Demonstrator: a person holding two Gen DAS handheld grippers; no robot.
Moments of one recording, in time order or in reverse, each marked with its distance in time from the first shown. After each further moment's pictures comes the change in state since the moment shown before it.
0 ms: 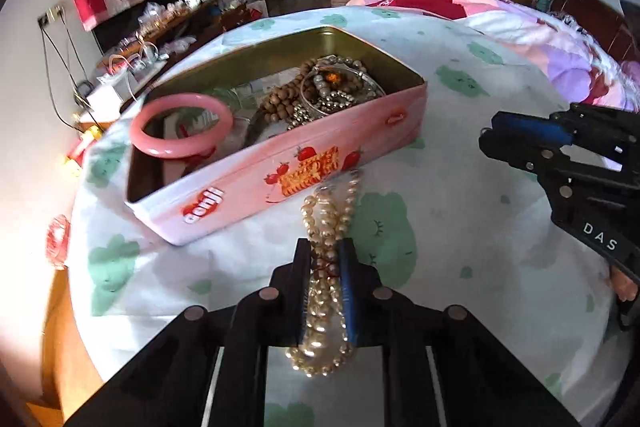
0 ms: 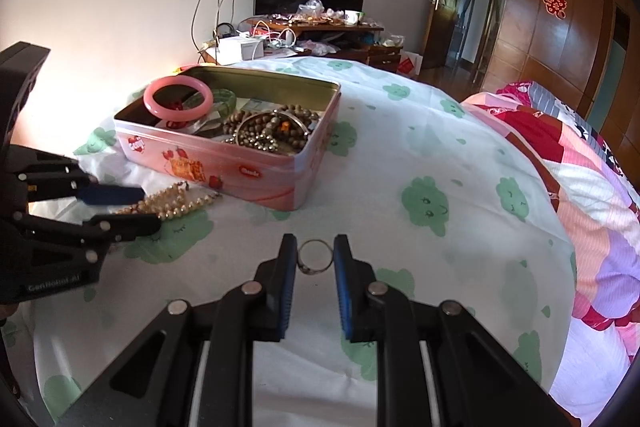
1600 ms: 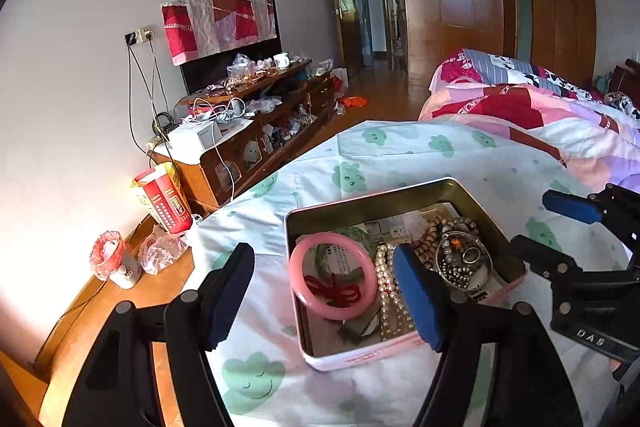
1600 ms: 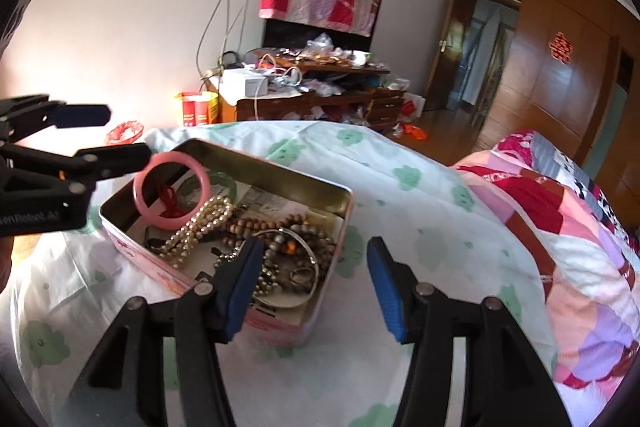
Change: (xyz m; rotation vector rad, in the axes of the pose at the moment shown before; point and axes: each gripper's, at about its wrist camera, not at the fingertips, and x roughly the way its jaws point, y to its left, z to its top) left arm -0.055 0.079 0.063 -0.181 -0.264 0.220; right arm 0.010 0.017 0.079 -0.073 -0.117 -0.036
